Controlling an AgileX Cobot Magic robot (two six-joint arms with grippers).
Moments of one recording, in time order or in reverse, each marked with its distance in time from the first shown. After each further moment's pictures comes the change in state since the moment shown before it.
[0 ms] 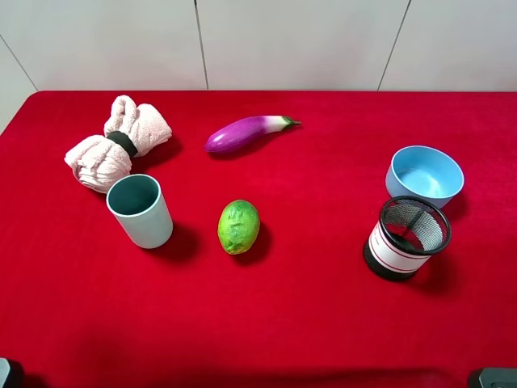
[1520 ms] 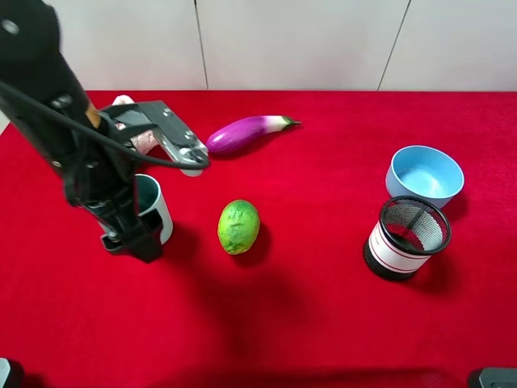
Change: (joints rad) left arm -0.561 0.824 -0.113 0.162 -0.288 0.038; right arm 0.000 0.000 0.000 0.000 0.000 0.000
